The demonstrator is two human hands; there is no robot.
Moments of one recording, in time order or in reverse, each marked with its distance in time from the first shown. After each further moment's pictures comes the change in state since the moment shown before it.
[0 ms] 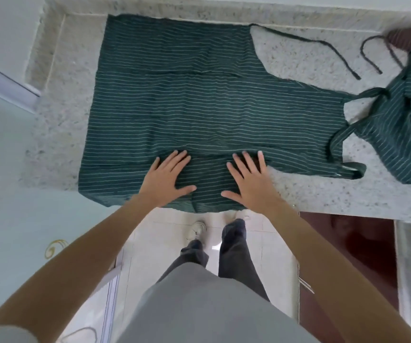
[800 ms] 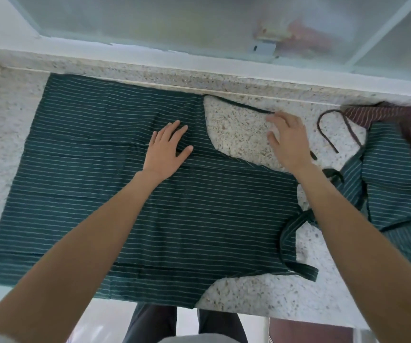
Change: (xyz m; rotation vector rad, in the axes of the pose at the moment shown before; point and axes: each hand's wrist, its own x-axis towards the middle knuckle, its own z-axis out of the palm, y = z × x) left_hand 0.274 0.066 -0.095 -0.210 0.305 -0.111; right_hand 0.142 0.310 -0.064 0.407 0.486 0.283
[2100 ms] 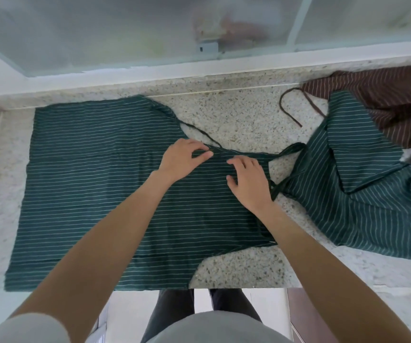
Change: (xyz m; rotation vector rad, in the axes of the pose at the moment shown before) left_hand -0.012 0.111 0.000 -0.073 -0.143 0.211; right_hand -0.133 -0.047 -0.005 0.080 -0.124 0.132
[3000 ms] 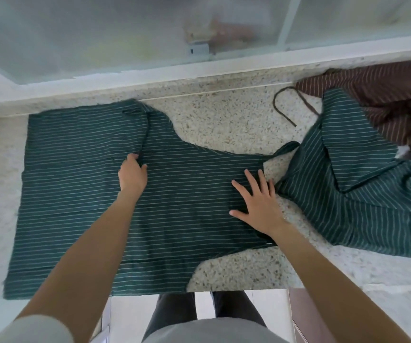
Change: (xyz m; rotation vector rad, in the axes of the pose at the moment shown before) left_hand -0.040 -0.073 -0.005 0.020 0.200 -0.724; right_hand -0.046 0.045 0.016 -0.189 -0.343 -0.012
